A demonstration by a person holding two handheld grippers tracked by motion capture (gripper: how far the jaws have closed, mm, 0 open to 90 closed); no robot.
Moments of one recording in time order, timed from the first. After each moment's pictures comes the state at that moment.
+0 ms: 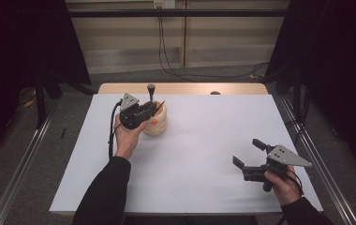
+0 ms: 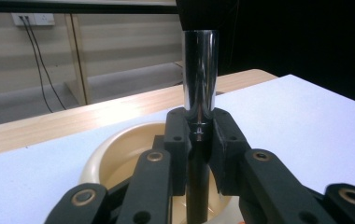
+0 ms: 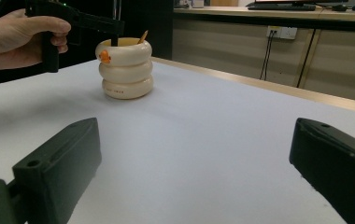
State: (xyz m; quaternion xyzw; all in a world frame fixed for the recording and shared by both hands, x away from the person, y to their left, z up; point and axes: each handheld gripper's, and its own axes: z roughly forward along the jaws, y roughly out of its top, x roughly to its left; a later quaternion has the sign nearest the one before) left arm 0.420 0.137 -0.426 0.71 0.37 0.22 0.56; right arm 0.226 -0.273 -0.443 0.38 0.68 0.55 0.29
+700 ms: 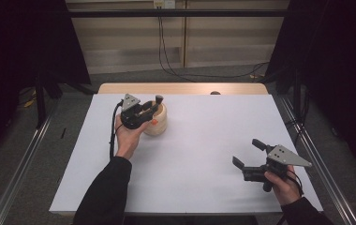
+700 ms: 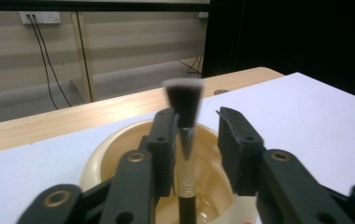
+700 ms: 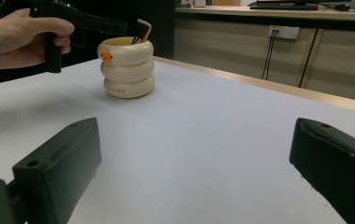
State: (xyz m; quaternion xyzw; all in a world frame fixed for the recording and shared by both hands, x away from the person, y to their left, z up) left arm 0.421 0.135 -0.427 0.71 0.38 0.22 0.56; right arm 0.226 -0.274 -0.443 0.38 0.68 0.55 0.29
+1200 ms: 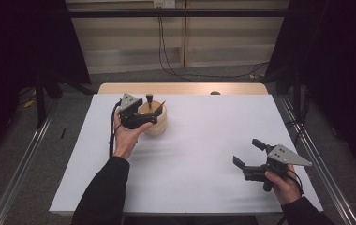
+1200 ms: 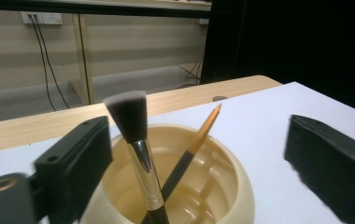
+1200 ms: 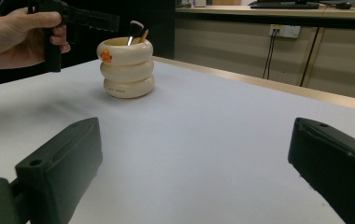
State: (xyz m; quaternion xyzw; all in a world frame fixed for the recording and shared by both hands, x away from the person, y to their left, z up) left arm 0.421 0.137 -0.424 0.69 0.39 0.21 0.57; right arm 0.228 -0.275 -0.445 0.39 0.68 0.56 0.28
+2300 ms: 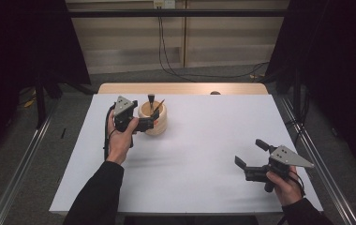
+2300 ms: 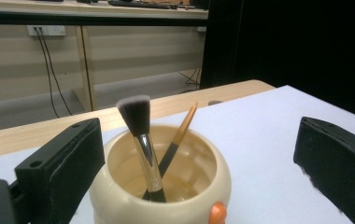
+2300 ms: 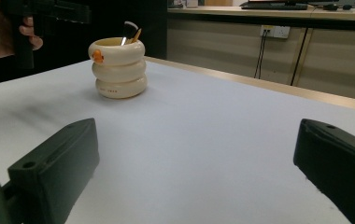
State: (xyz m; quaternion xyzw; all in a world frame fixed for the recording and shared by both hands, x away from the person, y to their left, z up) left arm 0.393 0.148 -0.413 0.69 0.38 0.23 0.58; right arm 0.225 -0.278 -0.445 0.39 0.67 0.55 0.29
